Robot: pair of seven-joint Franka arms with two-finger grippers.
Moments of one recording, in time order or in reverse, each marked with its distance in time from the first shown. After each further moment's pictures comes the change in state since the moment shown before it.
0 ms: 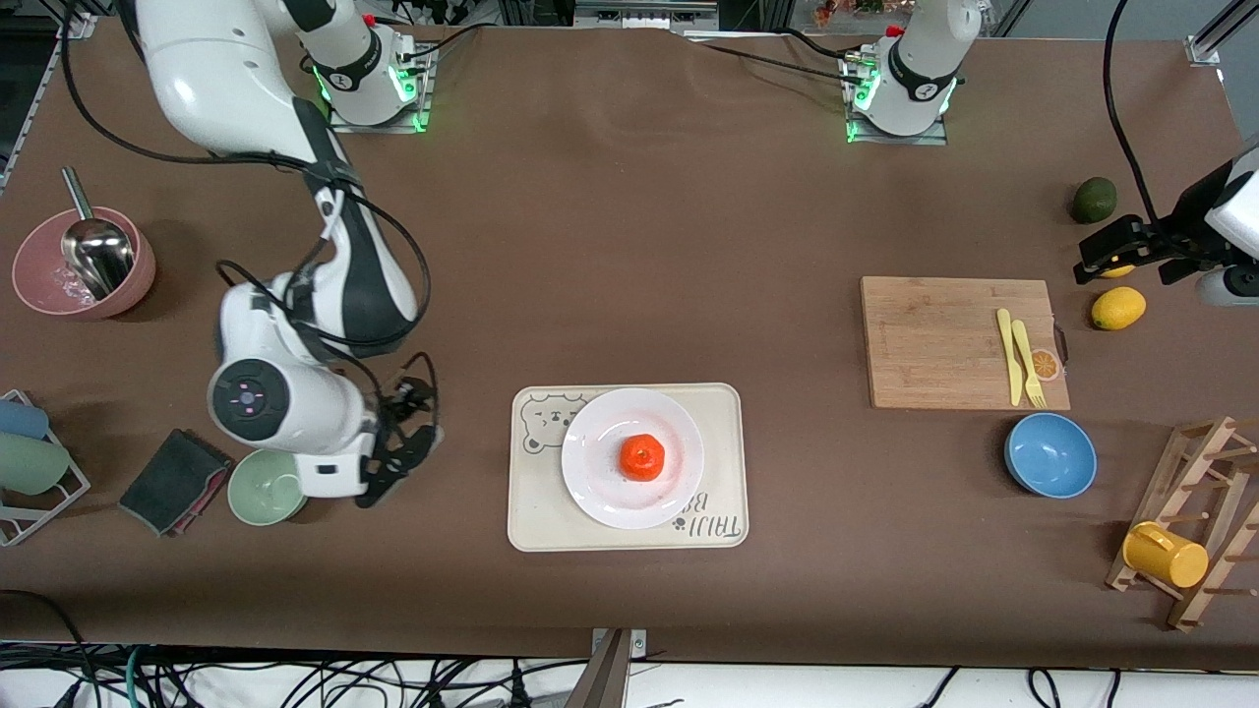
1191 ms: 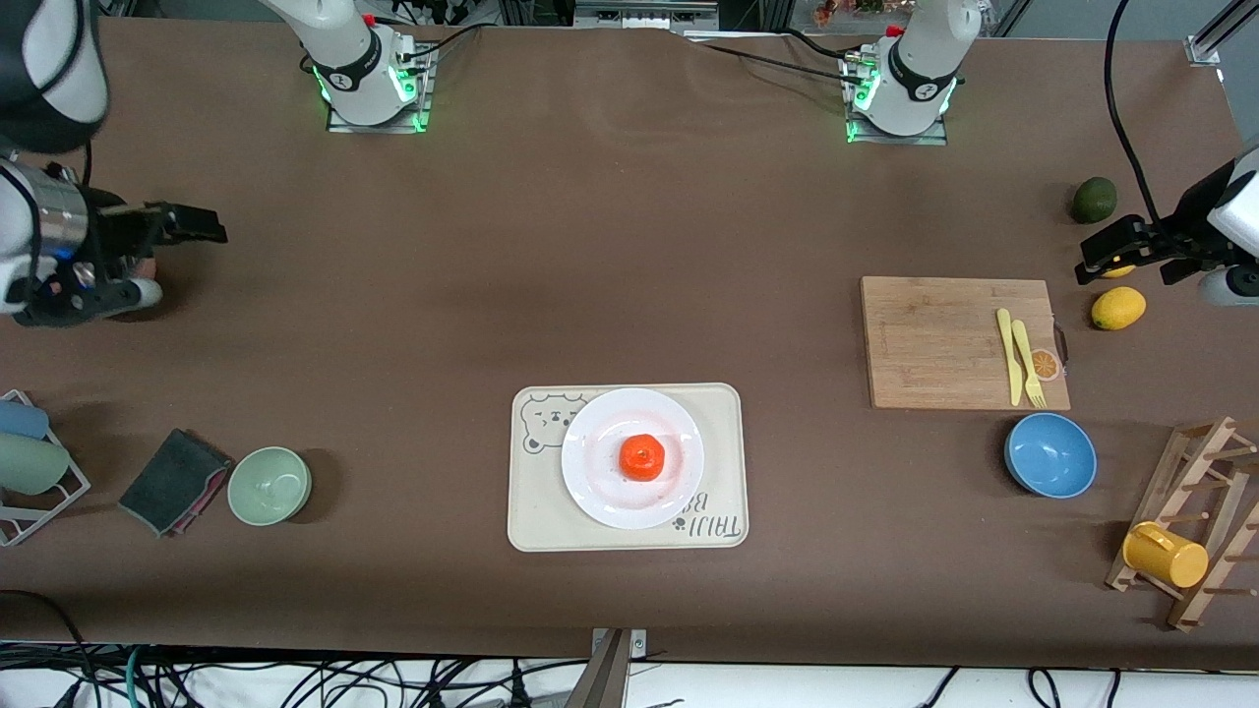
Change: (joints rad) left arm 0.001 0.001 0.001 0.003 0.000 0.000 0.000; right arm -0.235 -0.651 -0.019 -0.517 0.002 -0.290 0.351
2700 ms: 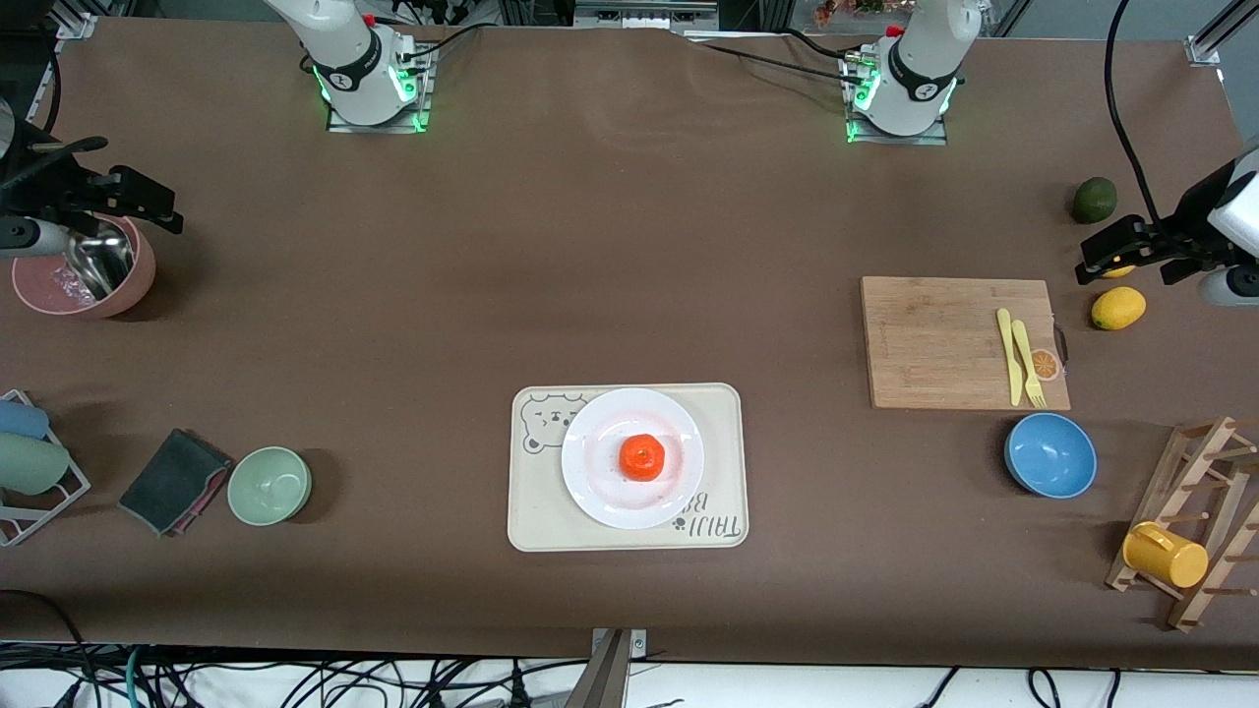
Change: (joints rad) left arm 0.000 0.000 0.000 0.000 0.000 -0.001 0.000; right arm -0.082 -0.120 0.111 -0.020 -0.031 0.143 0.161
